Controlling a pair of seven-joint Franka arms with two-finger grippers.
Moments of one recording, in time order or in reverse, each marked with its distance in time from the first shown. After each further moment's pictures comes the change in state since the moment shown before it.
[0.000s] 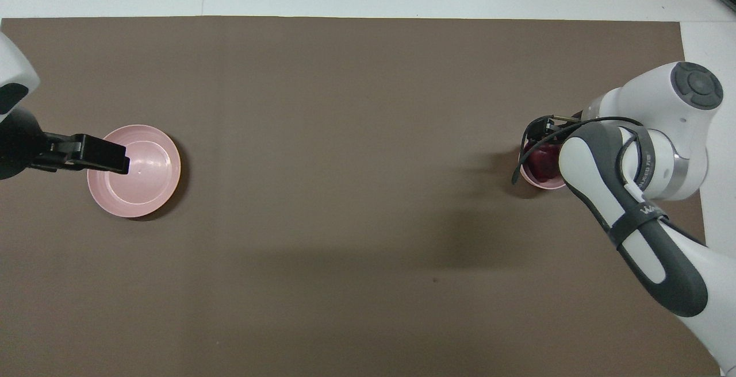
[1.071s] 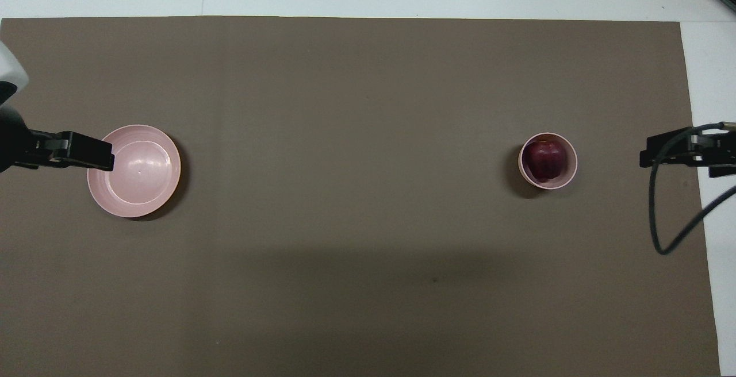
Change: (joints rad) left arm -0.030 0.000 0.054 0.007 0.055 0.000 0.011; right arm 0.004 -0.383 -0.012 0.301 -0.105 -0.692 0.001
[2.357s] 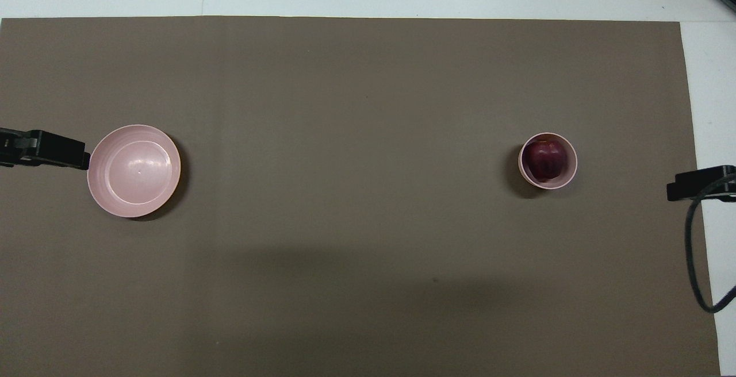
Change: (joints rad) left arm 0.002 0.000 0.036 0.000 0.000 0.000 0.058; right arm -0.005 -0.074 0.004 -0.055 -0.031 -0.037 -0.101
